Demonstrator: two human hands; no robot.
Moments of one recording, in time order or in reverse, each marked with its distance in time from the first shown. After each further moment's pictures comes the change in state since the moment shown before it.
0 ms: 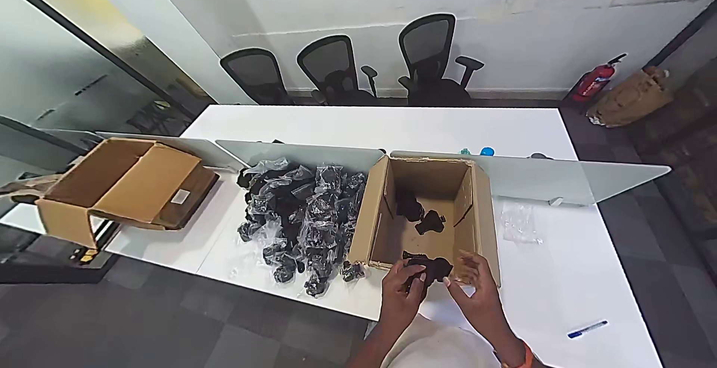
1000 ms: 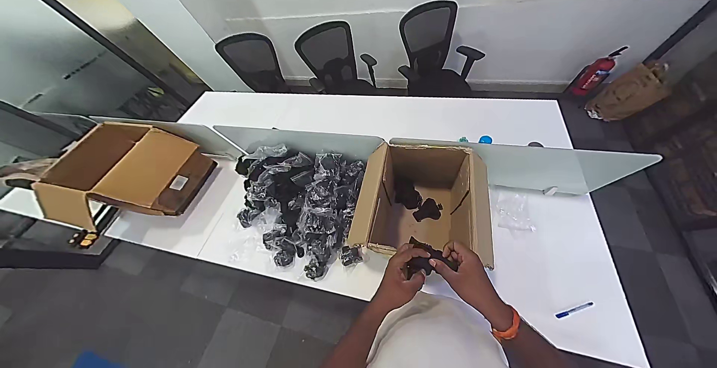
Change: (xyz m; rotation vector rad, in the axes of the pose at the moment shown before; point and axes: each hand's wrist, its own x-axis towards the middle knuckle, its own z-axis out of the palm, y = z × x) left_hand -0.001 0.001 -0.011 -0.266 -0.332 -0.154; right_hand 0.011 -0.017 0.000 -0.201 -0.263 0.209
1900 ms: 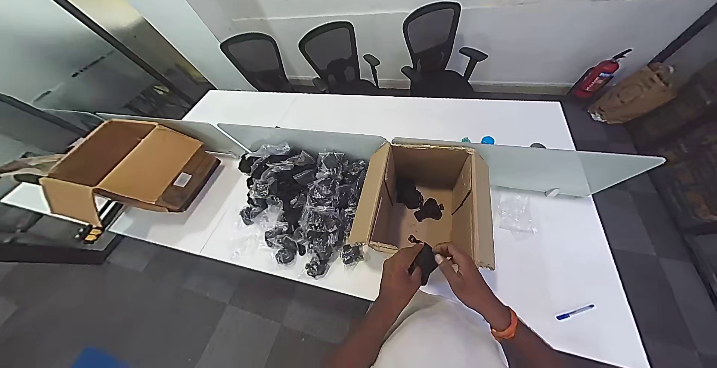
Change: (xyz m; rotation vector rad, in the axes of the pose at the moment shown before) left_hand -0.005 -0.003 0.011 0.677 0.204 0.029; right_hand -0.002 0.015 0.007 -0.006 -0.068 -0.193
